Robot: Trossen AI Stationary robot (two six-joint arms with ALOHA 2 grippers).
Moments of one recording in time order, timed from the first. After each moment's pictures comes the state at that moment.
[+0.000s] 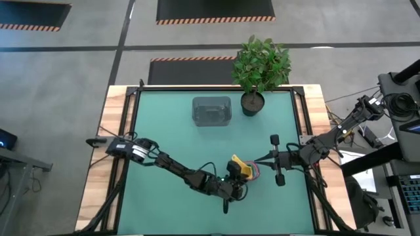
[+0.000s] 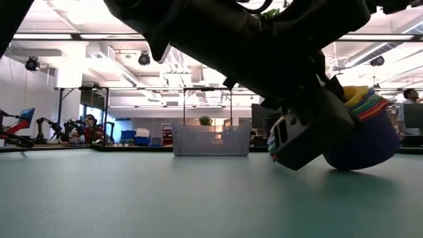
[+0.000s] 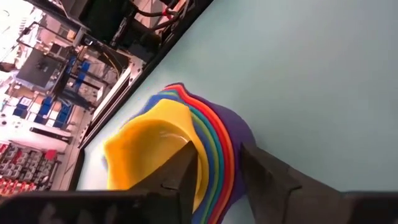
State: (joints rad) left arm -0.39 2.33 1.54 0.33 -0.62 0.58; right arm 0.60 0.85 0.43 0.26 0.50 -0.16
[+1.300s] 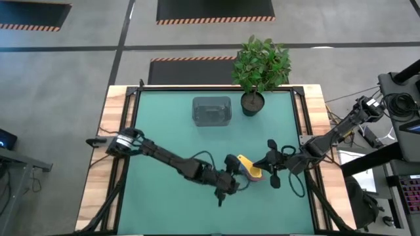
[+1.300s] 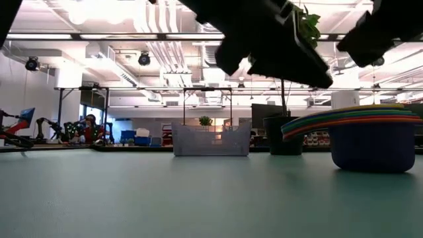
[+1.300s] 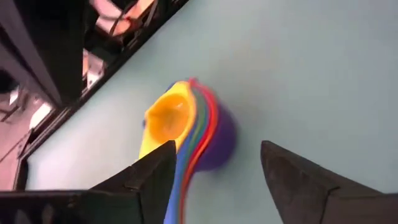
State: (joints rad) left arm -0.34 2.11 1.53 -0.05 -0.33 0.48; right arm 0.60 0.98 0.50 -0.06 0.49 0.42
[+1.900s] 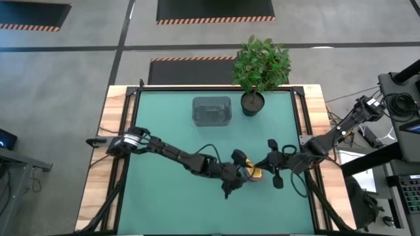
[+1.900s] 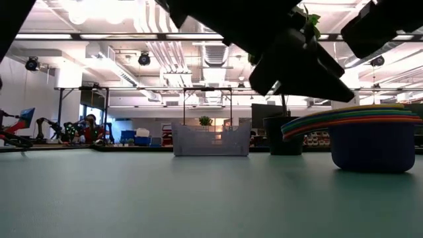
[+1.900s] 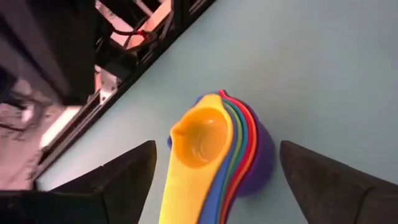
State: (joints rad) left arm -0.27 2.17 1.57 0.07 -0.27 0.58; right arm 0.60 0.95 0.55 -0.15 0.45 0.36
